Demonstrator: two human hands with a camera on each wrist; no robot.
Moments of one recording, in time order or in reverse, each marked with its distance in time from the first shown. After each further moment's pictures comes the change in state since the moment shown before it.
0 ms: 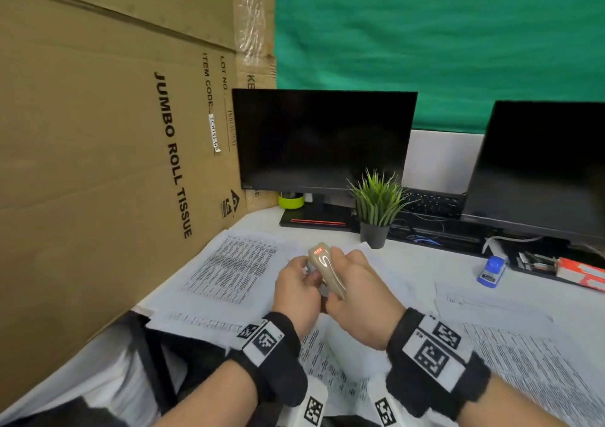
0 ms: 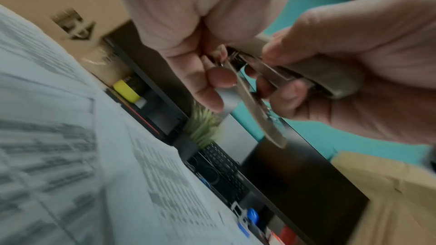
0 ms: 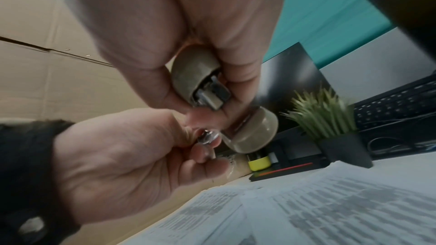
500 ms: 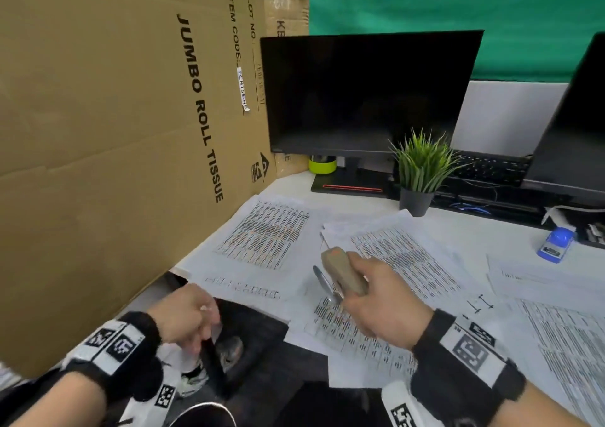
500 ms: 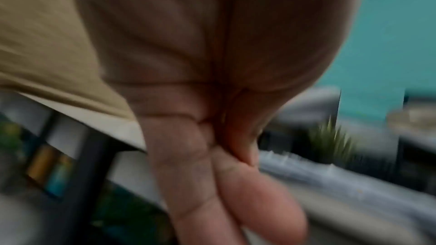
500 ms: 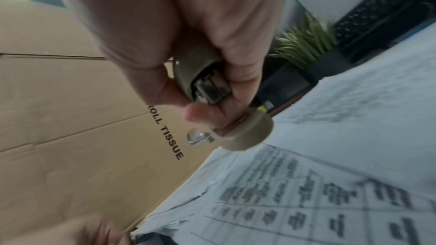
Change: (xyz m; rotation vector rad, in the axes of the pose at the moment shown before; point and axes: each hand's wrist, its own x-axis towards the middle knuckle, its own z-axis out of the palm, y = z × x) left_hand -0.015 -0.062 -0.220 0.652 -0.240 -0.461; right_hand 0.000 0.004 0.052 0.369 -0.234 0.165
